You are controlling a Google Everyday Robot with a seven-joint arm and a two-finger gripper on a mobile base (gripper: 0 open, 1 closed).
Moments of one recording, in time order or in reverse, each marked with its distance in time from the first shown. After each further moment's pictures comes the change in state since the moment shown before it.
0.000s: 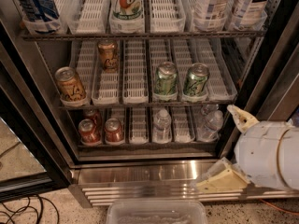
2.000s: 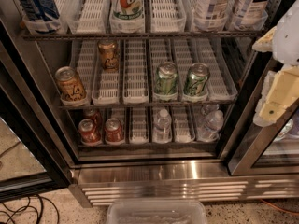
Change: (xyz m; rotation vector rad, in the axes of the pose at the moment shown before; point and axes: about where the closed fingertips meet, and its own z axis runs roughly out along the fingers) arm -0.022 -0.130 -0.064 -0.220 0.449 -0.222
